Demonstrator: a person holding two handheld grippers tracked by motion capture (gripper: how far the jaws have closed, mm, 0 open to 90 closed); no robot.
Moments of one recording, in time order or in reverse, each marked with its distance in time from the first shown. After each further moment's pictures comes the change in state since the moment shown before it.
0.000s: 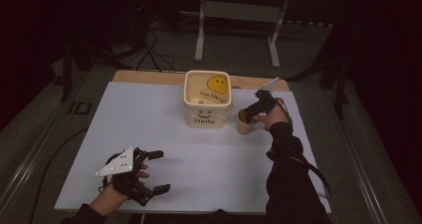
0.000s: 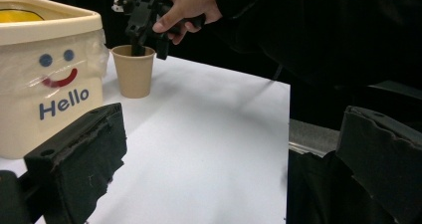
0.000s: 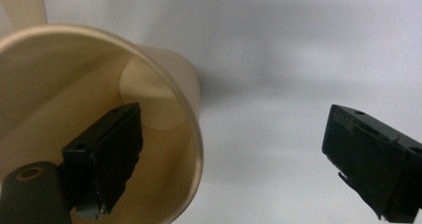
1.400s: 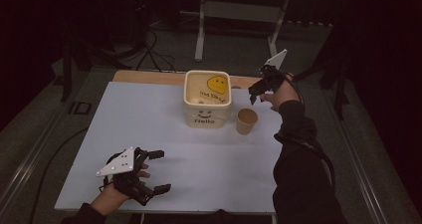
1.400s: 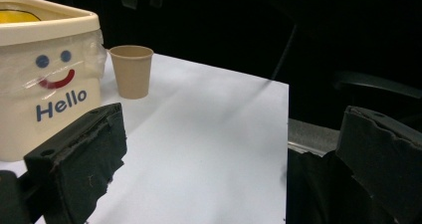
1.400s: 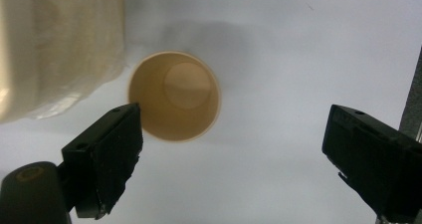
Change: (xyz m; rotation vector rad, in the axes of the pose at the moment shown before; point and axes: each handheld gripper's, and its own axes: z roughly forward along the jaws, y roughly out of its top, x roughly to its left) left arm 0.001 0.000 0.002 -0.001 -0.008 0.000; right arm 0.018 0.000 -0.106 -0.083 -0.034 -0.044
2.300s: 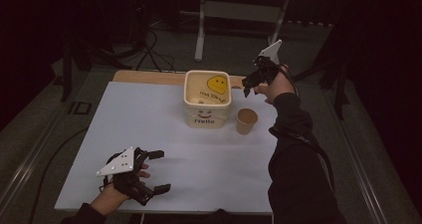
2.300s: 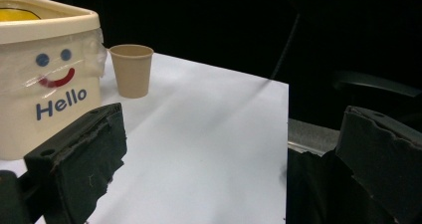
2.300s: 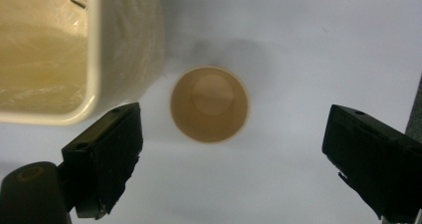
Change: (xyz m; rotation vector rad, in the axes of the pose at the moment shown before) left arm 0.000 0.000 -0.001 0.003 0.000 0.002; right arm 0.025 0.007 -0.023 -0.031 0.022 -0.033
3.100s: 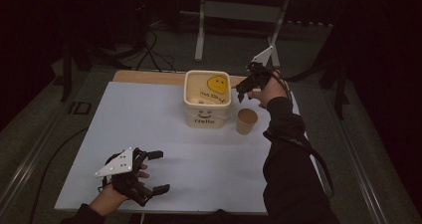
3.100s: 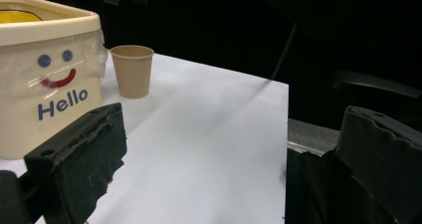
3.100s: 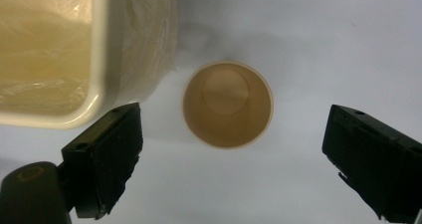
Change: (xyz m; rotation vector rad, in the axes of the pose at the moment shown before) left arm -0.001 0.000 -0.002 -0.001 0.001 0.003; right arm 0.011 -0.001 0.025 0.041 0.003 -0.029
